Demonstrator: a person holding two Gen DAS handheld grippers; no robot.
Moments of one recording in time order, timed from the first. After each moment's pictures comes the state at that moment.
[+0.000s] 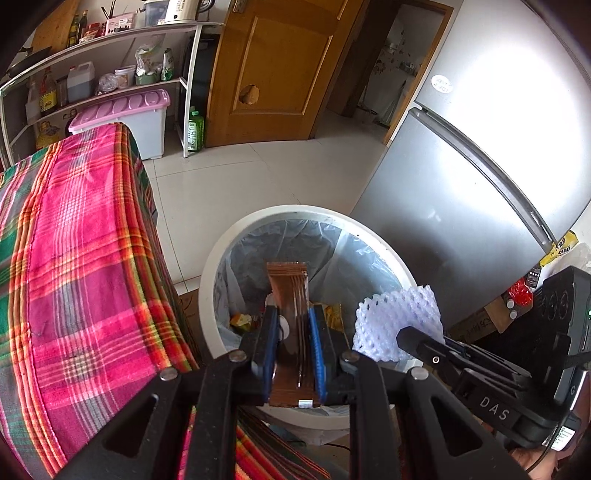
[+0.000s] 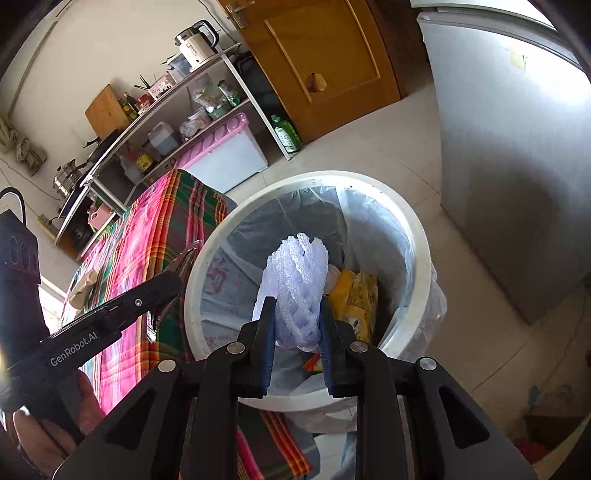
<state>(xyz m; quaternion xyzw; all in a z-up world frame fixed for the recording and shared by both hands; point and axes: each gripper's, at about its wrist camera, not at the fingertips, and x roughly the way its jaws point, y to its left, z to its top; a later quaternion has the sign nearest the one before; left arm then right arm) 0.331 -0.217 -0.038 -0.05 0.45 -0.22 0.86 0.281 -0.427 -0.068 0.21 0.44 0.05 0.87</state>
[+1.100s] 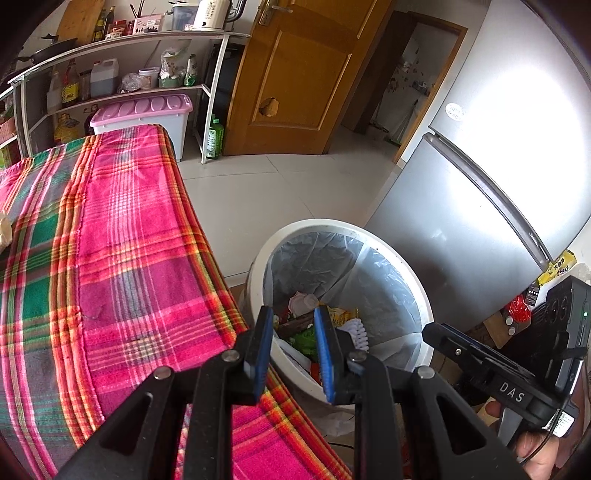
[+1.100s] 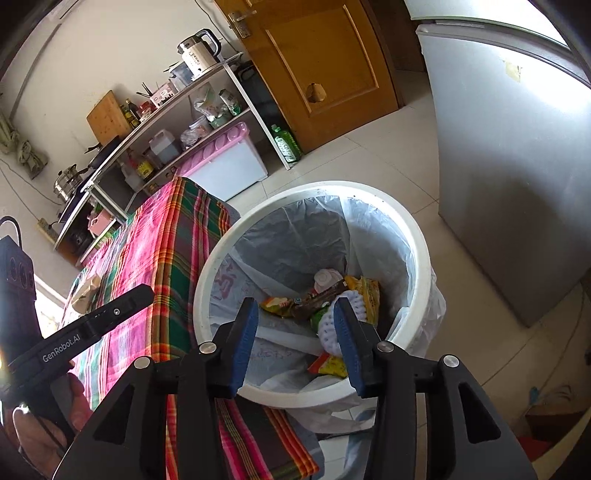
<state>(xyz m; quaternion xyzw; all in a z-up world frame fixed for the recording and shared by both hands) 0.313 -0.165 -0.022 -0.08 0.43 -0.19 0.88 0.272 -0.414 -0.047 0.20 0.41 0.04 0.89</state>
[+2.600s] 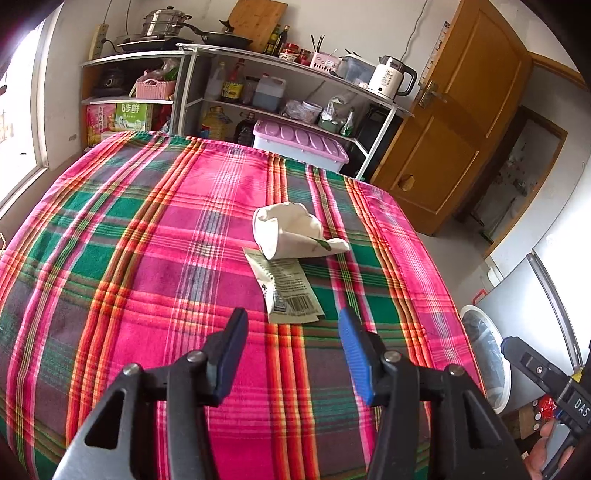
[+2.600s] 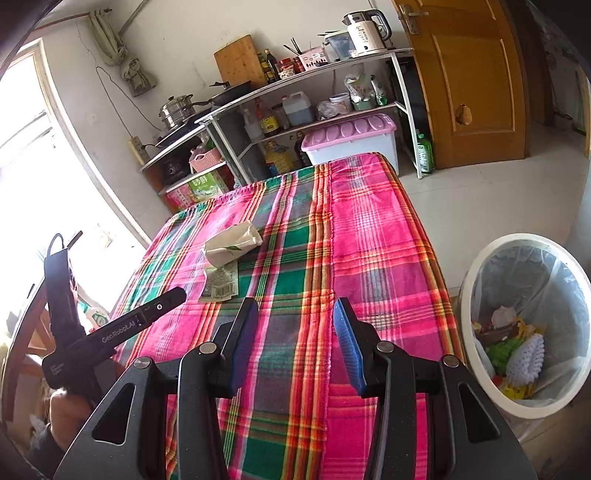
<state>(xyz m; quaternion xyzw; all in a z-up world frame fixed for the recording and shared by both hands) 0.261 0.116 -0.019 -0.19 0.37 0.03 0.91 0.288 -0.169 0.012 0.10 0.40 0.25 0.88</state>
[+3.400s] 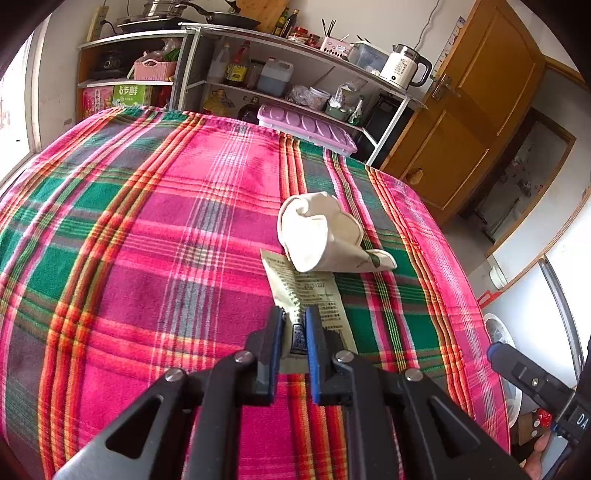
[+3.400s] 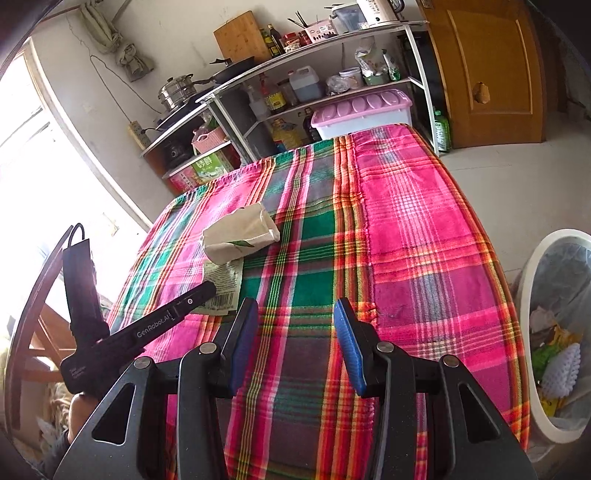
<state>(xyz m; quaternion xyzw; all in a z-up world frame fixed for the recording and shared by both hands) 0.296 0.132 -0.053 -0.20 0.39 0.02 0.90 0.332 -0.118 -0.022 0.10 0.44 0.27 0.85</state>
